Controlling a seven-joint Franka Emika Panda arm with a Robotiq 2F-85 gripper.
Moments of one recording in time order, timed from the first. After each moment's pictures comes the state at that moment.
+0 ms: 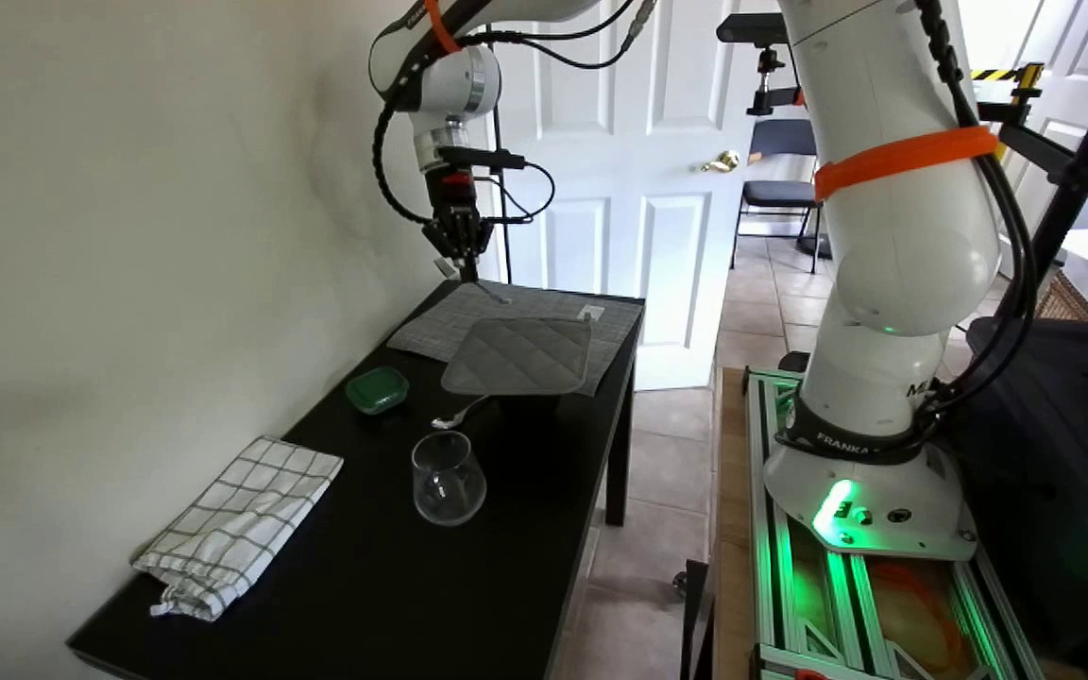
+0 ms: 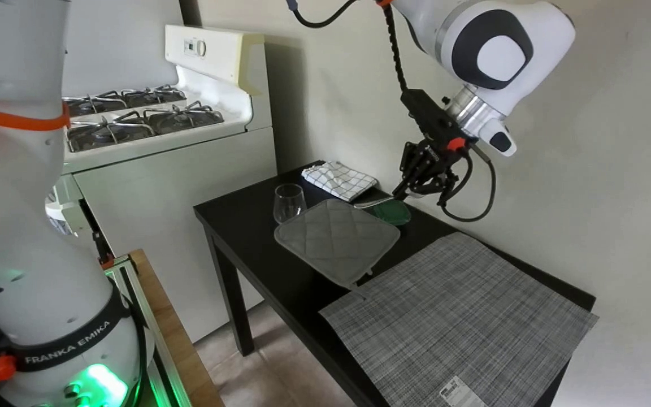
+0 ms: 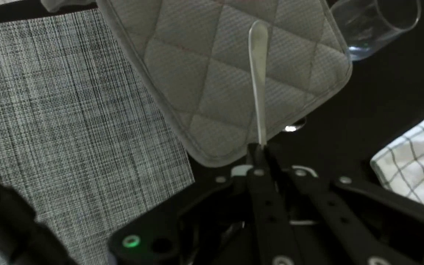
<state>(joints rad) -0.29 0.44 -0.10 -1.68 0.28 1.68 -0.14</state>
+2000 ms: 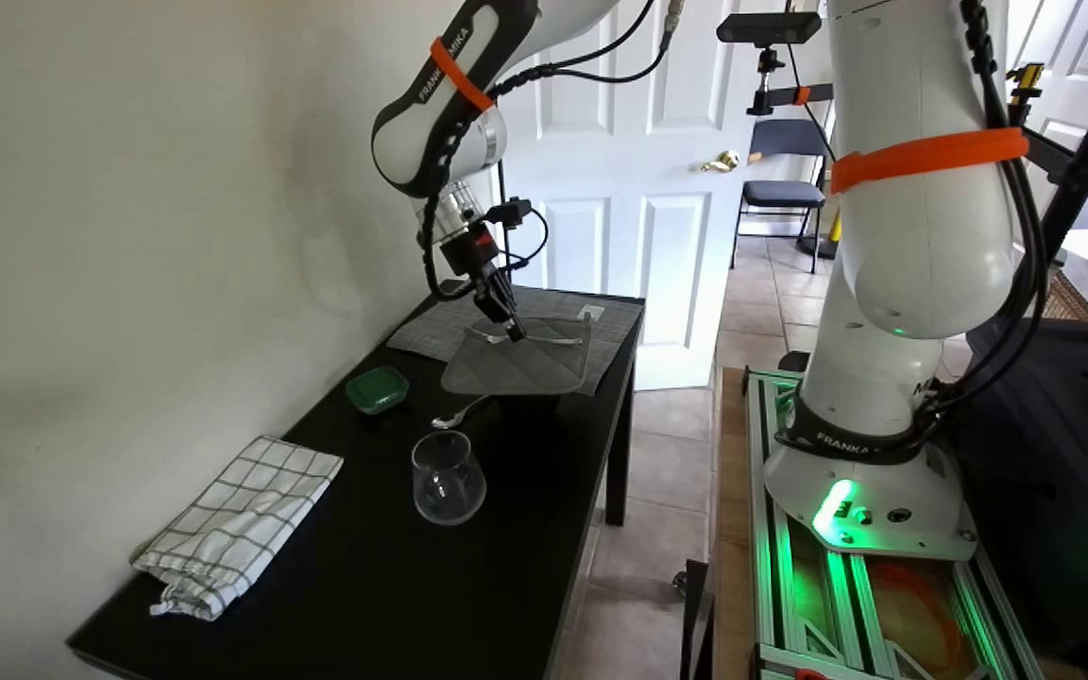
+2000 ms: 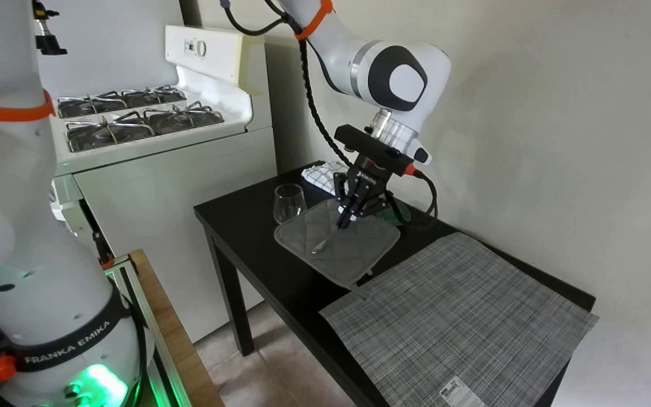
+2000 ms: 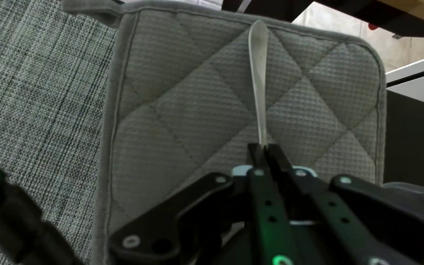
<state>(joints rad) -0.17 0.29 -0.03 -2.06 0.00 1.85 -0.48</state>
